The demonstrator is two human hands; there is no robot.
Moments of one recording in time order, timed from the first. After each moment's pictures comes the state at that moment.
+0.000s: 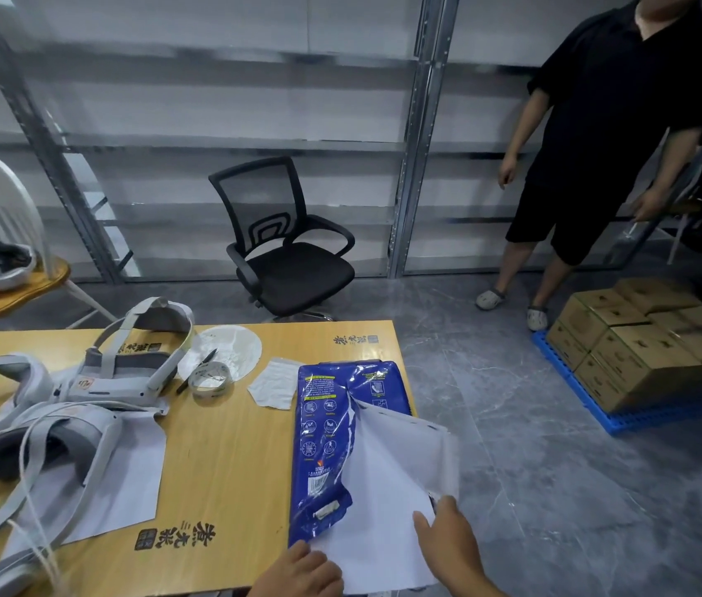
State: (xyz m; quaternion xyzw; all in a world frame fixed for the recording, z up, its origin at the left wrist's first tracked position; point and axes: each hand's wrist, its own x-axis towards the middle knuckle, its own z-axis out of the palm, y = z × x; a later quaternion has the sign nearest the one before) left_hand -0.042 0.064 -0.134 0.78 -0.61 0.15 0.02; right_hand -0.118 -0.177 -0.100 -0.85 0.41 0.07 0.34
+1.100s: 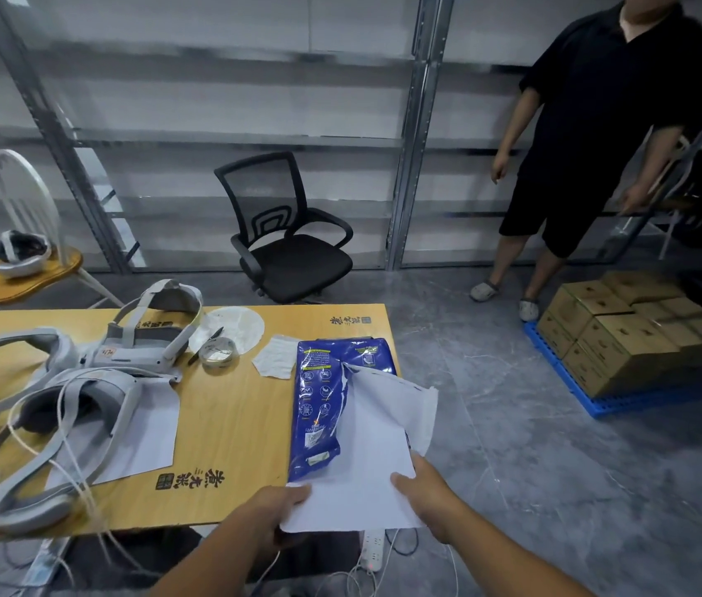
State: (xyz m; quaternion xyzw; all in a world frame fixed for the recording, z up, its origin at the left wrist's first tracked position) left_hand -0.069 0.058 -0.050 0.66 0.24 -0.44 0.56; right_hand -0.149 -0.165 -0.054 -0.72 0.34 0.11 0.60
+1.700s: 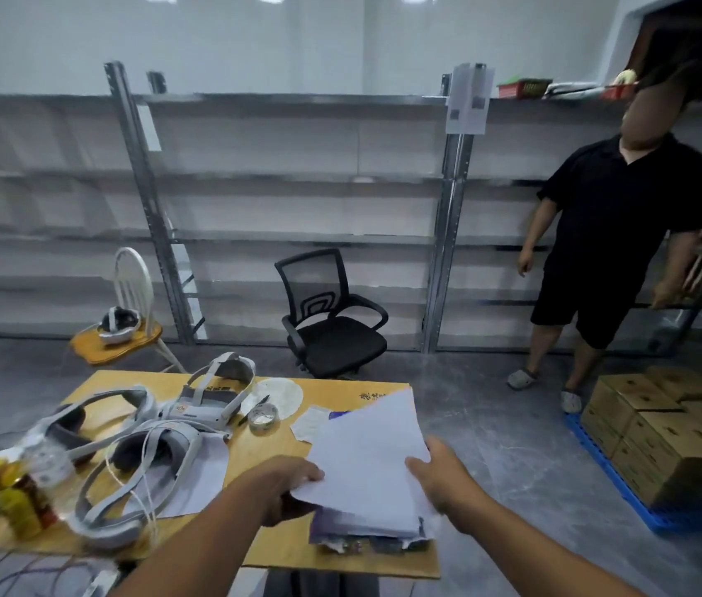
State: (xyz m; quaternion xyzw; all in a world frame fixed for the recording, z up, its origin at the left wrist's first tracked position) left_hand -0.086 0.066 0.142 0.72 0.18 -0.37 0.57; right_hand -0.166 -0.161 0.141 -0.83 0.19 -0.01 0.53
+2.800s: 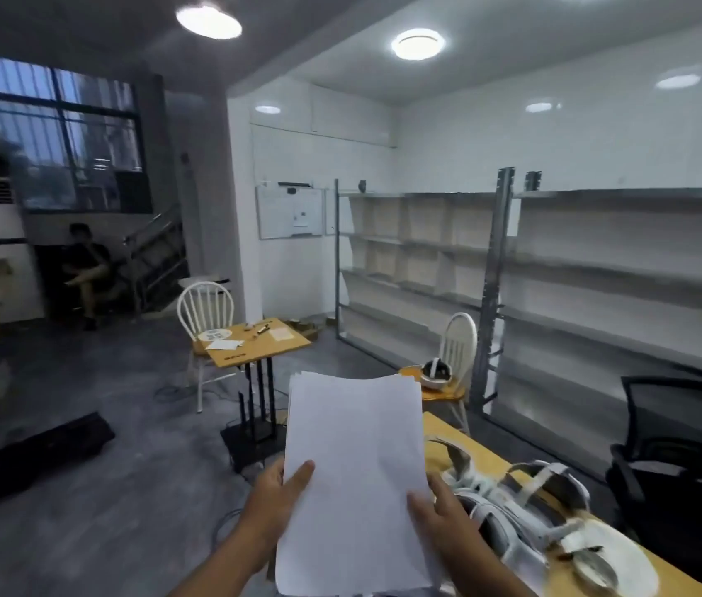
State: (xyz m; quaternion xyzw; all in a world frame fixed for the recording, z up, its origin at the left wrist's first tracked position) left_hand -0.207 0.507 0.218 0.63 0.25 0.23 0.69; right_hand -0.098 0.288 0.220 -0.75 -0.23 0.18 0.60
